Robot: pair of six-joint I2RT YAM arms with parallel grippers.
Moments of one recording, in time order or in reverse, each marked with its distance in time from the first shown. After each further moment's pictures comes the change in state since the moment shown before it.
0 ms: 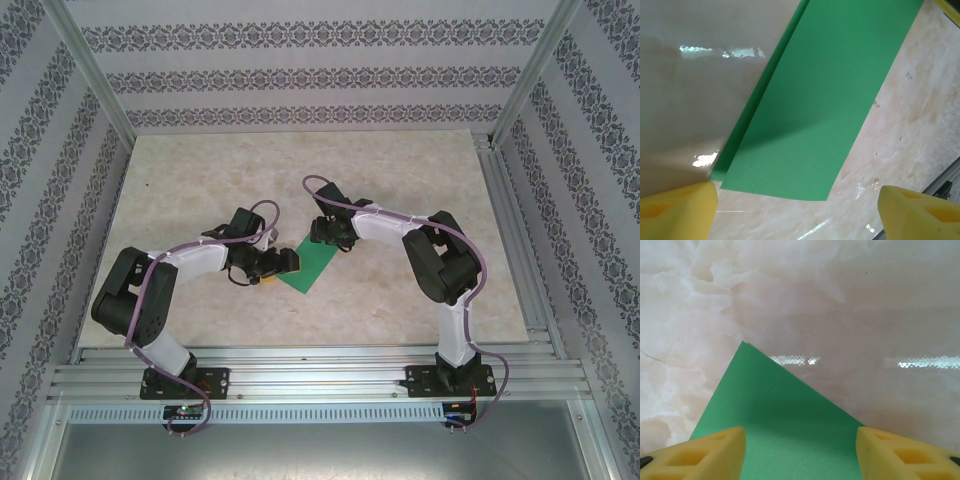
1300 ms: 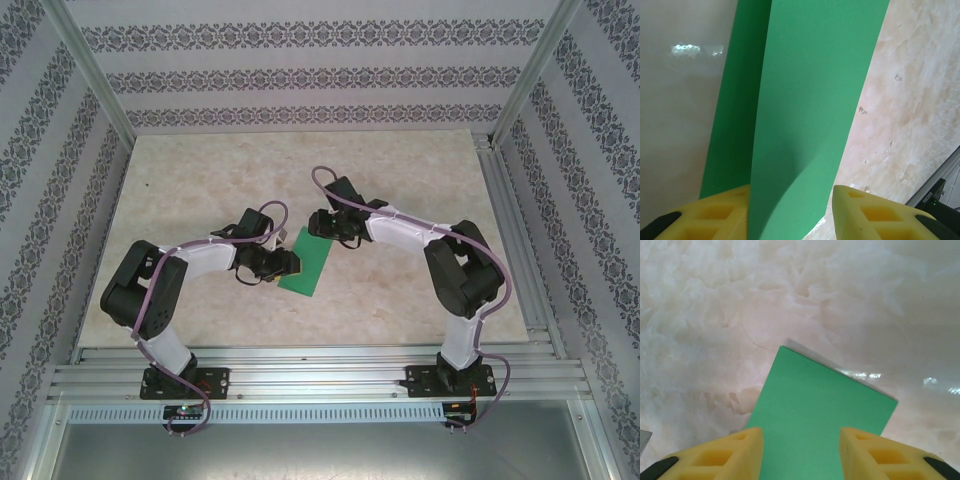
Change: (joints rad) left arm -0.039 0.062 0.017 0.069 0.019 -0.034; right arm -0.011 -0.154 -0.097 0.112 -0.143 -0.016
